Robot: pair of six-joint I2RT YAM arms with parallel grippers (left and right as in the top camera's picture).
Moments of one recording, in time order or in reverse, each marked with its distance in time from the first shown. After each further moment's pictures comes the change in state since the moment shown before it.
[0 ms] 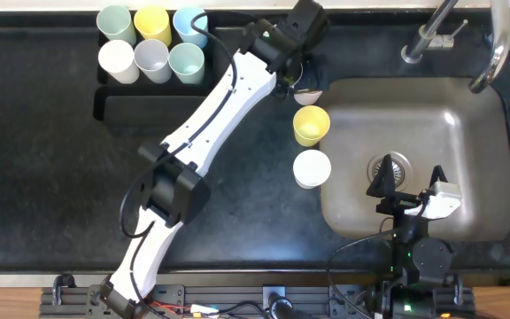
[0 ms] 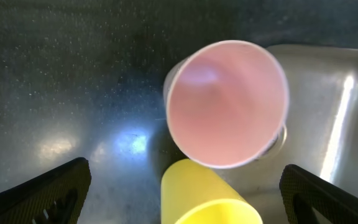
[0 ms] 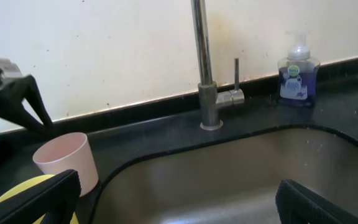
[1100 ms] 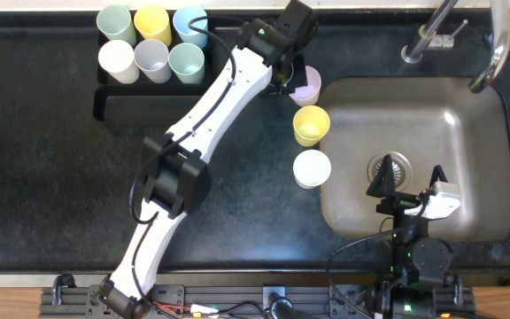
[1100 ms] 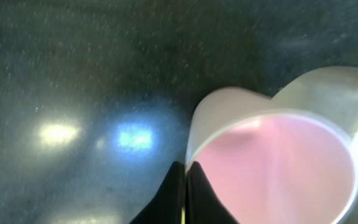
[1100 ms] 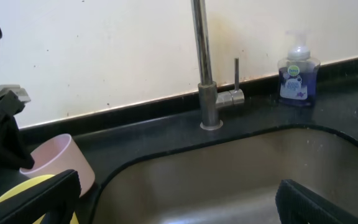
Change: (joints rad) left arm 0.035 0.066 0.000 0.022 0.010 -0.026; right arm 0.000 0.000 0.000 0.000 0.000 0.000
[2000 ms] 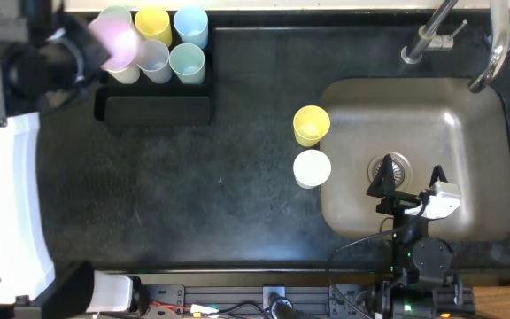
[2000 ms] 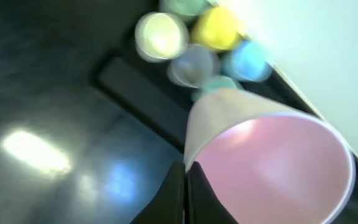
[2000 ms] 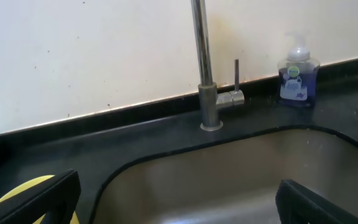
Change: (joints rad) left arm 0.594 -0.829 -0.320 -0.260 -0.082 -0.003; right arm 0.000 0.000 0.000 0.000 0.000 0.000
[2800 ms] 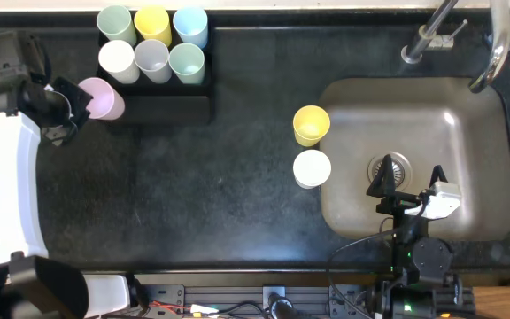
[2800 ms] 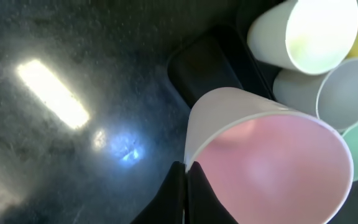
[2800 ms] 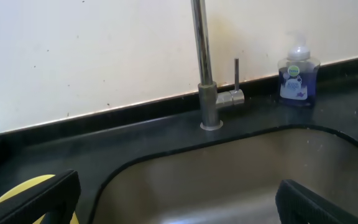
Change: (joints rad) left arm 0.262 -0.063 -0.639 0.363 0.095 0.000; right arm 0.000 0.000 0.000 0.001 0.000 0.000
